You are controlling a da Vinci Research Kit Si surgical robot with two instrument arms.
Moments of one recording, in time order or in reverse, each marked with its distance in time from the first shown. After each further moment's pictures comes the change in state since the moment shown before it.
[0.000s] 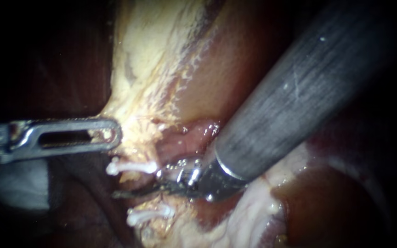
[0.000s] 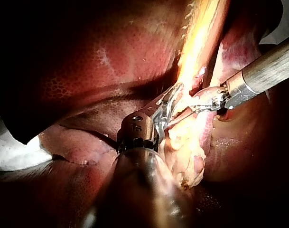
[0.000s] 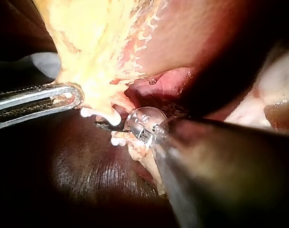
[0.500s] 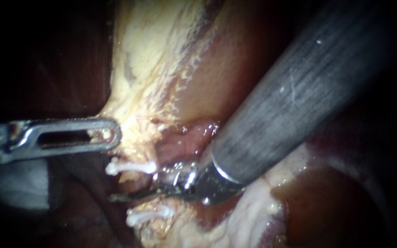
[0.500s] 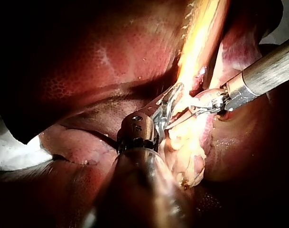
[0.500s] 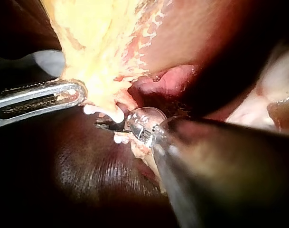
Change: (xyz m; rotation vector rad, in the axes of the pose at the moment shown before) right arm 0.000 -0.001 0.000 0.006 0.030 -0.004; left arm 0.000 0.000 0.000 0.000 0.000 0.001
